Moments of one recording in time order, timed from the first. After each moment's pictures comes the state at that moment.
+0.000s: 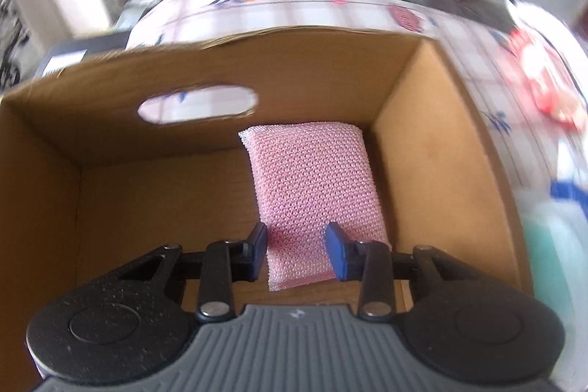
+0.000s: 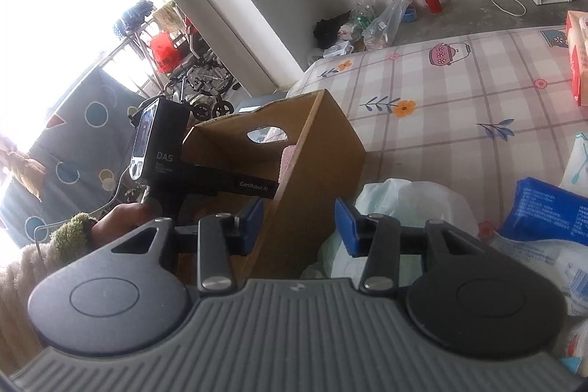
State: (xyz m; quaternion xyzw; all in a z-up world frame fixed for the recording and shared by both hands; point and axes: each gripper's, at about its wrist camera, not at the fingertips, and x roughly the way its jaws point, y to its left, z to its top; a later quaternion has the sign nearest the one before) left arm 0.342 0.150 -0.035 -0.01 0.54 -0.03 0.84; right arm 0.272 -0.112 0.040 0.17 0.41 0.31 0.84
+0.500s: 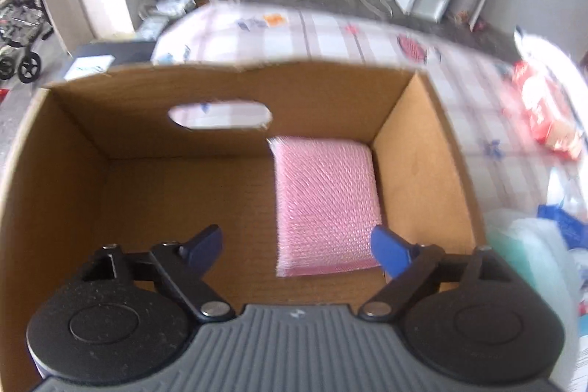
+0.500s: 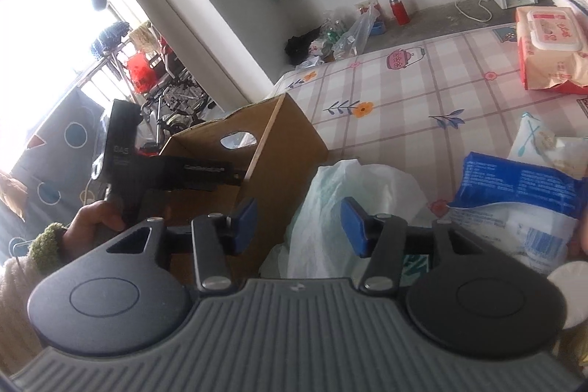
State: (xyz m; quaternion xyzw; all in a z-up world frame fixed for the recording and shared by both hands) left arm 0.314 0.156 -0.002 -0.05 0.50 0.02 0.86; right arm 0.237 -0.150 0.038 0.18 0.39 0.26 0.87
